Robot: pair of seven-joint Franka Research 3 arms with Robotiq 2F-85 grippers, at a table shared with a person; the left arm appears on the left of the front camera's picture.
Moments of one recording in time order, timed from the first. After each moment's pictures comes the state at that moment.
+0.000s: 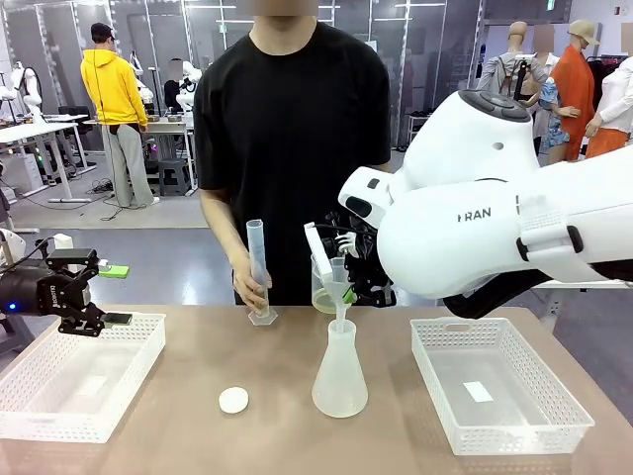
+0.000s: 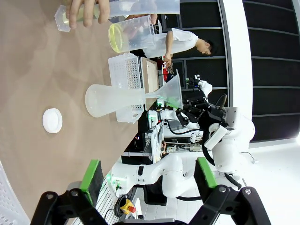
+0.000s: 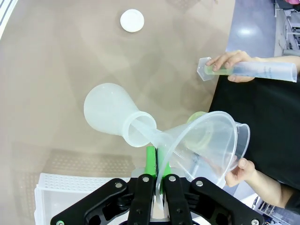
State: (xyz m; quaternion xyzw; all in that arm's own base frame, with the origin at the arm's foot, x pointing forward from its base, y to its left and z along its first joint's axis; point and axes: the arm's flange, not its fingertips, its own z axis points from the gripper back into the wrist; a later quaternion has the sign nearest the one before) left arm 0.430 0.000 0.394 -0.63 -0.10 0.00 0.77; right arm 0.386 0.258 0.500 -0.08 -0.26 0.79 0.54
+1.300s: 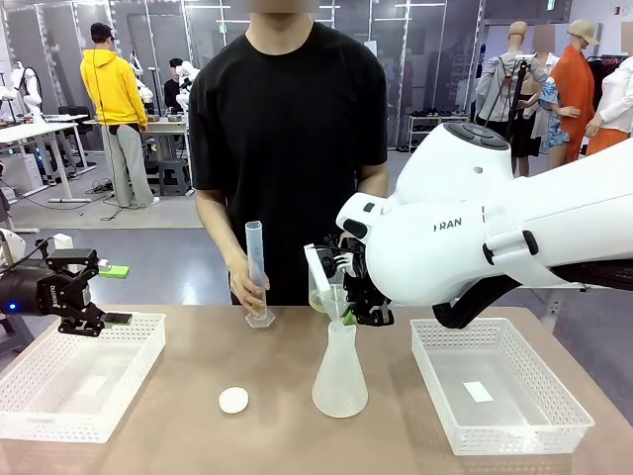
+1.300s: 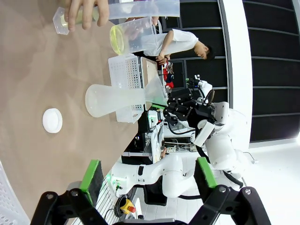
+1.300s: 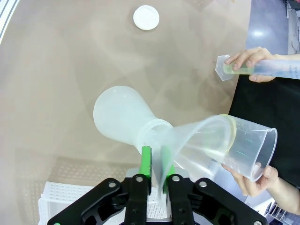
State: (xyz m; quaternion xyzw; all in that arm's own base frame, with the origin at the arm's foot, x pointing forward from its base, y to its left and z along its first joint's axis) left arm 0.430 0.000 0.394 -0.63 -0.10 0.01 0.77; right arm 0.399 0.259 0.467 -0.06 -0.24 0.79 0.55
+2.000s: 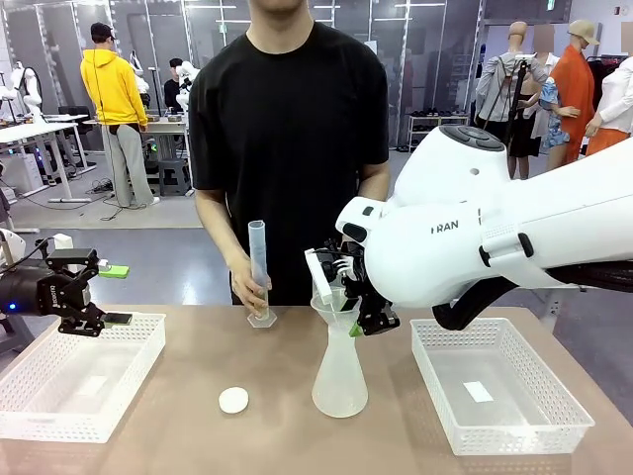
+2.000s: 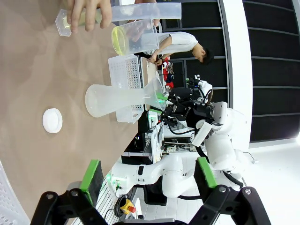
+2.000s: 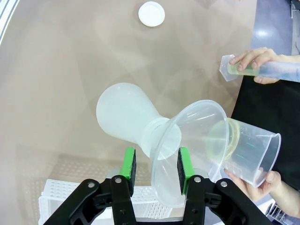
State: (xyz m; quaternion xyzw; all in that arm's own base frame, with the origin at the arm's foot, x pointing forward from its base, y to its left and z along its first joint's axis) left arm 0.430 0.000 0.394 -0.63 -0.10 0.01 0.77; right arm 0.399 0.259 0.463 -0.06 -0.23 0.80 0.55
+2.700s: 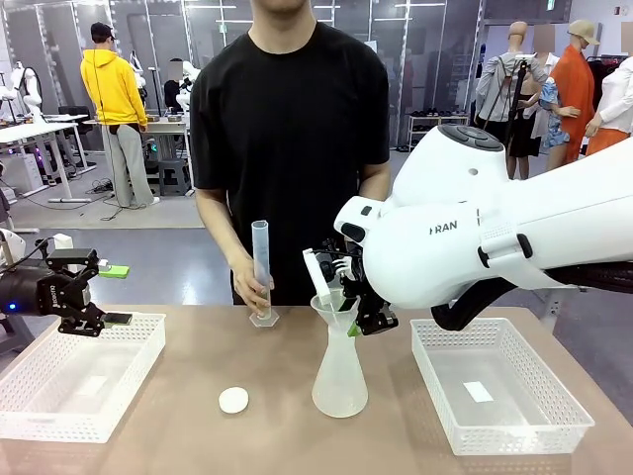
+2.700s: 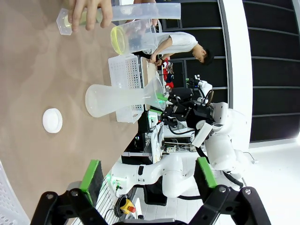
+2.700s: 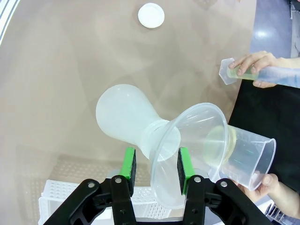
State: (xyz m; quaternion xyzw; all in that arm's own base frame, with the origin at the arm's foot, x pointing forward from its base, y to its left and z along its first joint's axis) left arm 0.430 0.000 0.394 -0.63 -0.10 0.01 0.77; right arm 0.398 0.261 0.464 -0.06 -0.23 0.80 0.55
